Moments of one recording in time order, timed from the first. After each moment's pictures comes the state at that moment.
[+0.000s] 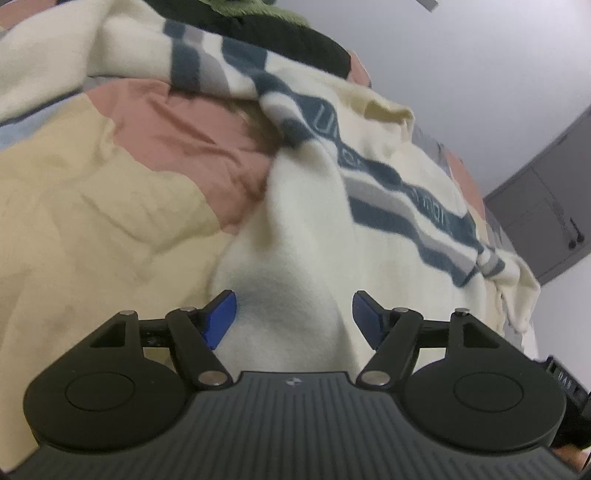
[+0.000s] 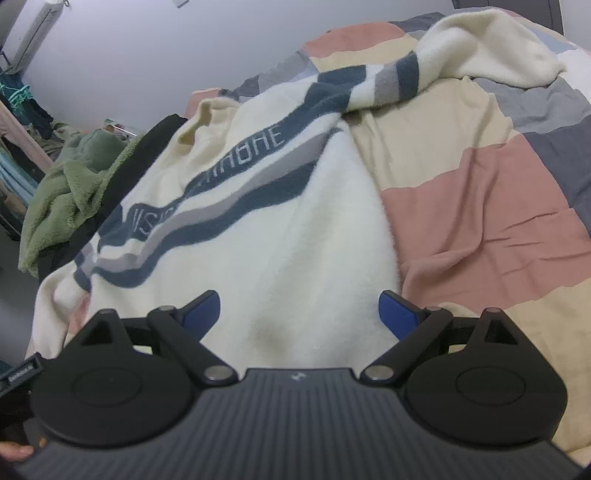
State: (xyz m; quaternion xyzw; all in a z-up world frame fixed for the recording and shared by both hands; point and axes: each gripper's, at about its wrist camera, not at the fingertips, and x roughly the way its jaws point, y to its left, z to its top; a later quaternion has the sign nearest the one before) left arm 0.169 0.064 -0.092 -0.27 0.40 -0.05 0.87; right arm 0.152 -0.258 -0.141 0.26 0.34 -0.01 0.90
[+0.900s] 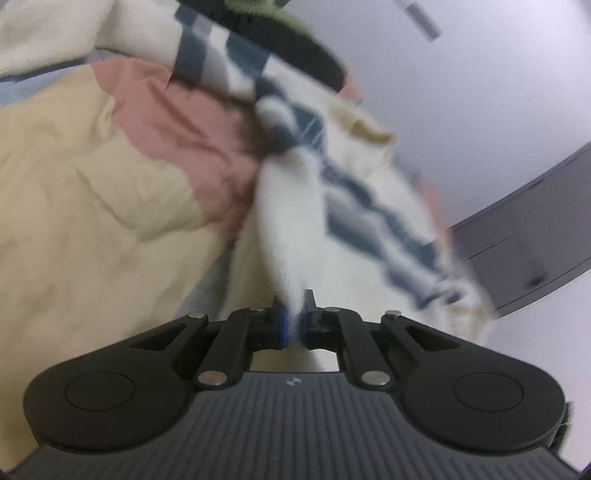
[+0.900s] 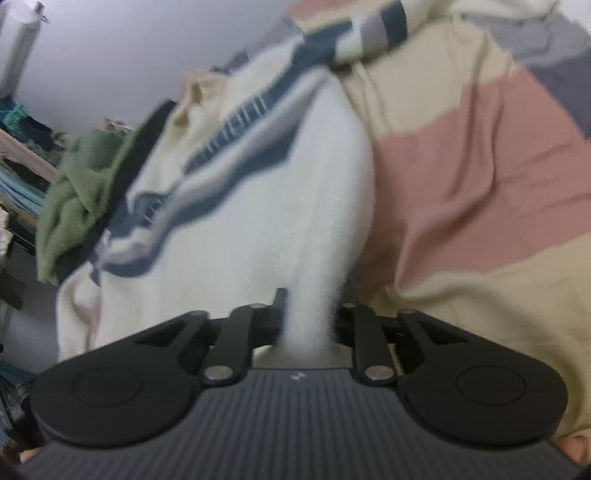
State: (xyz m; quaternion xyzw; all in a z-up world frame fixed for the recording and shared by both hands) left arm 0.157 0.085 -0.089 -0.38 0.36 -0.09 0.85; right arm 0.143 -0.264 -0.150 0.33 0.37 0.02 0.87
